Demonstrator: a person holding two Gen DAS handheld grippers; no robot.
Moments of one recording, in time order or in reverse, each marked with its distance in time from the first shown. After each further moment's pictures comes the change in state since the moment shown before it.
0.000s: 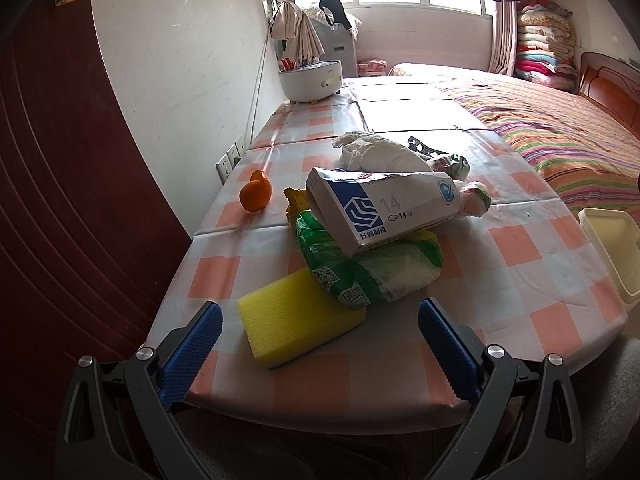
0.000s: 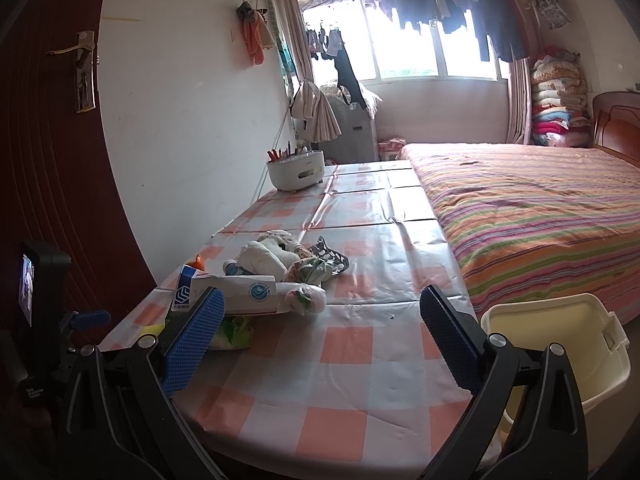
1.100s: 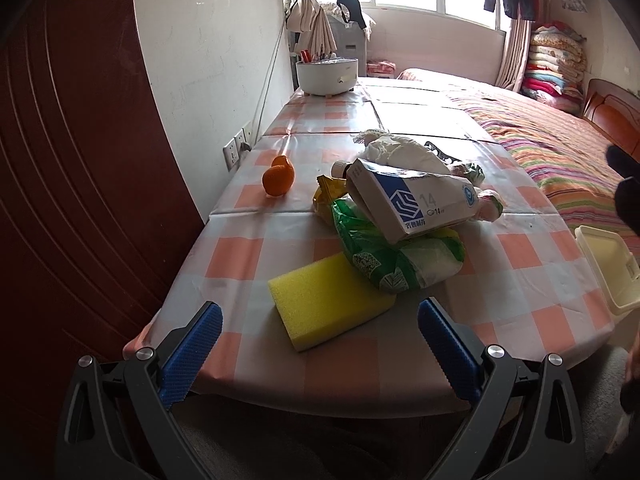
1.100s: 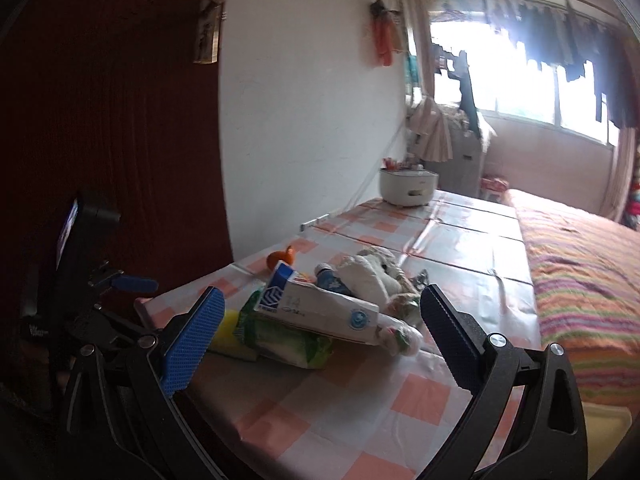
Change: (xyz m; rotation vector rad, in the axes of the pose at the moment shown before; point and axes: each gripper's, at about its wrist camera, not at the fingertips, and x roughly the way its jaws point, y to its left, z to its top) left arm -0.006 0.042 -0.010 -0.094 0.023 -0.057; right arm 0.029 0.065 0.018 -0.349 0.001 0.368
